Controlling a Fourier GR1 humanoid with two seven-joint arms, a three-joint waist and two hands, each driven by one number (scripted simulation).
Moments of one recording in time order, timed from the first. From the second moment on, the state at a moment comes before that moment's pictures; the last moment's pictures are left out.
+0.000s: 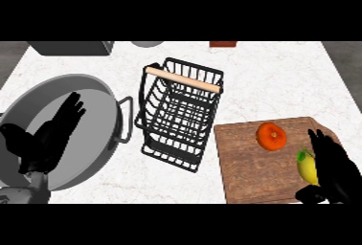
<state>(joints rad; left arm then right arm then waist) -0.07 0.38 -0.08 -1.54 0.28 0.07 0.16 0.11 -0.50 0.26 -1.68 0.92 0.00 0.64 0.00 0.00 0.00</state>
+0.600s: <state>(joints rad) -0.06 0.33 -0.04 -1.57 0.22 0.04 0.19 0.10 -0.44 0.23 -1.59 0.95 0.11 0.57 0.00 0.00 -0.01</state>
